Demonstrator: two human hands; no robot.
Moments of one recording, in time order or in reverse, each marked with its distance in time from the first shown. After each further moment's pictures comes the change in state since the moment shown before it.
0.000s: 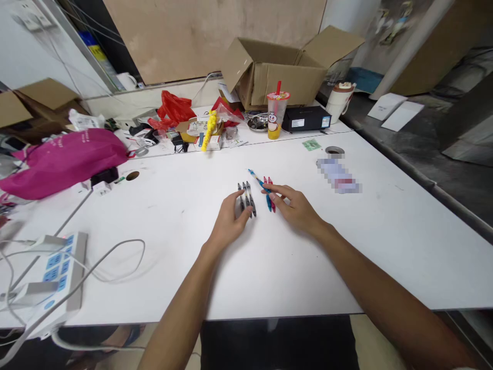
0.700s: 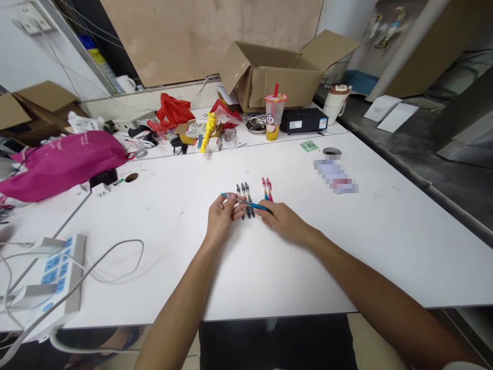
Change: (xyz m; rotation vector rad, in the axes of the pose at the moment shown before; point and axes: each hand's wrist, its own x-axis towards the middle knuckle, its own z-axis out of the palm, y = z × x) left_hand 0.009 0.013 0.000 -0.821 0.169 -0.413; right_hand -0.007 -0.007 0.020 0.030 -0.290 0.082
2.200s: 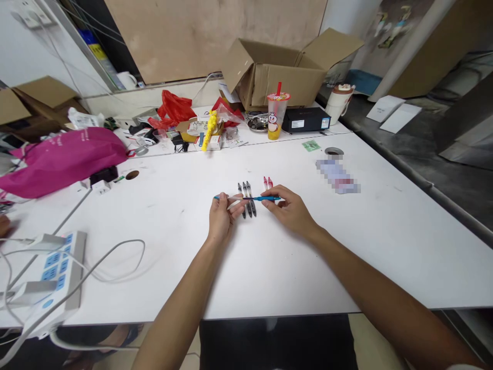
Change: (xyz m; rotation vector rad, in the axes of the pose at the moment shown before) left_hand -0.001 -0.001 0.006 -0.187 0.155 -0.052; right_hand 0.003 0.003 -0.005 0.078 0.371 -0.190
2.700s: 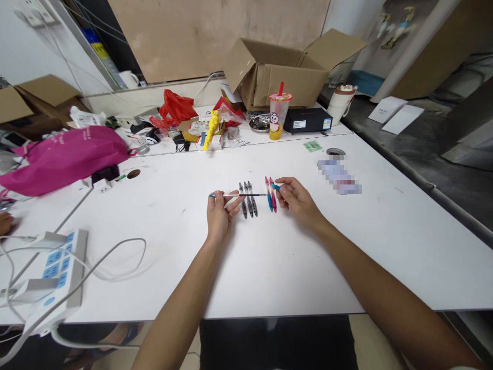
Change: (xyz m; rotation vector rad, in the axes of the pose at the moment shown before) left_hand 0.001 0.003 -0.004 0.007 0.028 0.075; right_hand 0.008 0.008 -0.017 0.228 0.015 0.183
